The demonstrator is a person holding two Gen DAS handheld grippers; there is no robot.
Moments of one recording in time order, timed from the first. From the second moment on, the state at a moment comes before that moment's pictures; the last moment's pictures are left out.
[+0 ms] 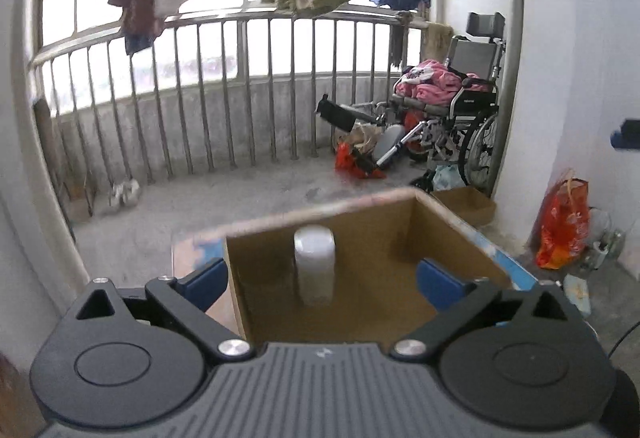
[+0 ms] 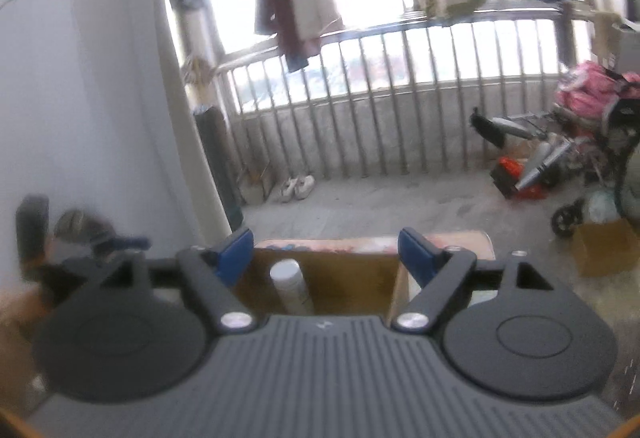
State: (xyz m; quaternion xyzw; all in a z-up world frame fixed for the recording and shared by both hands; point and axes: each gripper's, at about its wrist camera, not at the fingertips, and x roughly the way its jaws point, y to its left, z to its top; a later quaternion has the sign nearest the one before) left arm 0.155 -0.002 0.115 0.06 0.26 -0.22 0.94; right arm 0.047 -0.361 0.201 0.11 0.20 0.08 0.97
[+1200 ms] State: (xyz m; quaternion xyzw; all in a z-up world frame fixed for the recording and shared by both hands) left arm 0.070 -0.083 -0.067 0.14 0.32 -0.33 0.88; right arm 0.053 -0.260 -0.048 0.27 0.42 0.12 0.86
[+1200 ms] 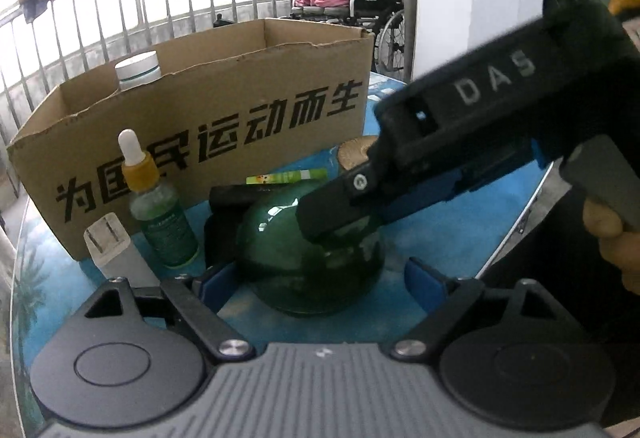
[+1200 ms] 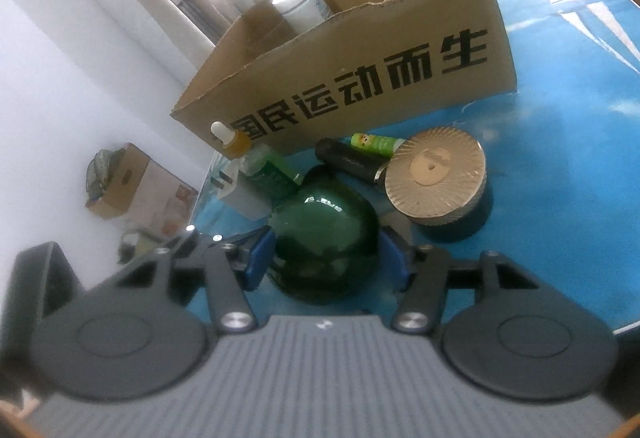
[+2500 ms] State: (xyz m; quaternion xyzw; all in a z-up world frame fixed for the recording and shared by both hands) left arm 0.036 -0.050 -0.079 0.14 0.34 -0.29 0.88; right arm 0.034 -0.224 -0.055 0.25 0.45 0.17 0.84
